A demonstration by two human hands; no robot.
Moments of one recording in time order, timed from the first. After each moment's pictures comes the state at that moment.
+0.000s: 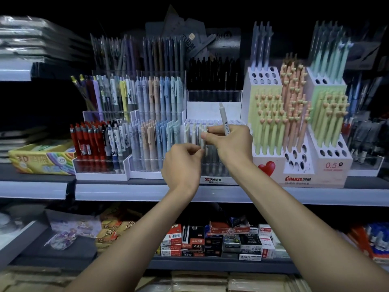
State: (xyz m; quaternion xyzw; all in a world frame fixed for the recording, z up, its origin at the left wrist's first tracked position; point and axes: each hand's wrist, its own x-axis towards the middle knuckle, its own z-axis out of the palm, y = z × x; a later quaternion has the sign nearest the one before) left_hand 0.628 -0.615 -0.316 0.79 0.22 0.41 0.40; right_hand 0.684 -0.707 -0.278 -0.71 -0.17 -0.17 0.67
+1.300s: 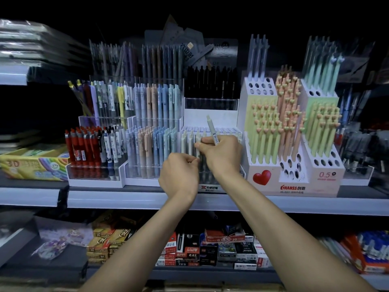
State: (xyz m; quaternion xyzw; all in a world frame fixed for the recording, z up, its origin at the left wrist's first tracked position) left_hand 0.641 -0.615 -0.318 0.79 0.28 0.39 0.39; right_hand 0.688 -0.688 -0.282 -0.76 -0.14 -0.22 0.59
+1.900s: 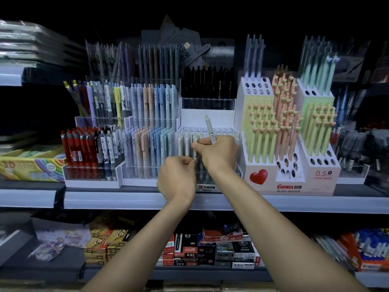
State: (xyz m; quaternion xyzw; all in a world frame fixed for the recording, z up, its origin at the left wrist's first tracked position) left_hand 0.641 -0.618 -0.325 0.78 0.27 0.39 0.40; right_hand 0.692 -0.683 -0.281 -0.77 -0.09 -0.19 0.61
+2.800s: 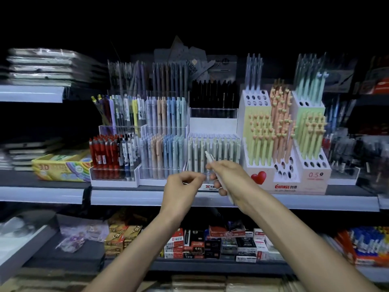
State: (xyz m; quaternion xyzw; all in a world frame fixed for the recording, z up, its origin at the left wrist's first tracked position) left_hand 0.553 -0.612 -0.326 0.75 0.08 0.29 0.60; right_hand 0.617 -0.739 -0.286 -0.73 -0.15 0.10 0.66
